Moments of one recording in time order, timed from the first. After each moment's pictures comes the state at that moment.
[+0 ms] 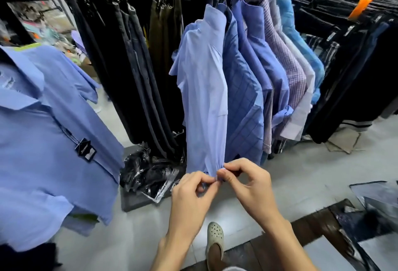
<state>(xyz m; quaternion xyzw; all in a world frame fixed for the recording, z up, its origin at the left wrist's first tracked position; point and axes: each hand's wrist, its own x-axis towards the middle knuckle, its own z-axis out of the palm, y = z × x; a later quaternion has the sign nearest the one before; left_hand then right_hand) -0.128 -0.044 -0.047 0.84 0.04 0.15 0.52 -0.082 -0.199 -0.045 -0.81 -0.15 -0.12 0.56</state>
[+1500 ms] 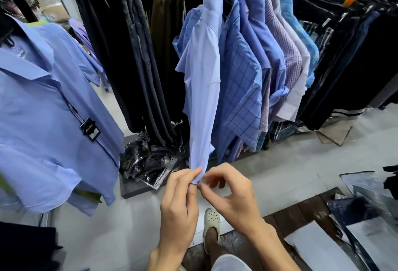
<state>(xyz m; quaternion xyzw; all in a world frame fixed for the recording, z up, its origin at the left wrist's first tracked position) -0.213 -0.028 -0.059 0.83 -0.04 0.31 0.47 -0.172 -0.163 -0.047 -0.81 -0.24 -0.14 0.51</state>
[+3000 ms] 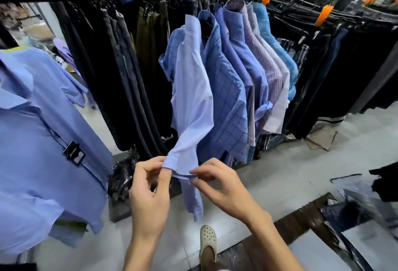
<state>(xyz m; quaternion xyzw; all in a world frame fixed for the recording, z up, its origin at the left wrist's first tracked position) -0.159 -0.007 -0.012 0.69 0.10 0.25 0.67 -0.111 -0.177 -0.036 -0.84 -0.24 0.00 0.48</state>
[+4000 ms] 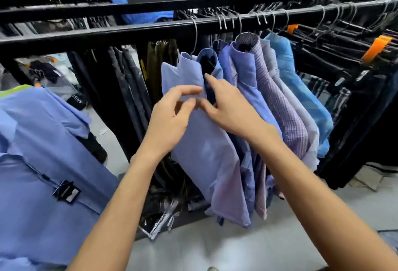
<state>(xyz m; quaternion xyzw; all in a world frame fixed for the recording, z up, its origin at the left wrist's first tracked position) 0.117 -0.028 0.103 0.81 -0.05 0.21 0.54 0.188 -0.178 0.109 -0.91 -0.28 -0.12 0.28</state>
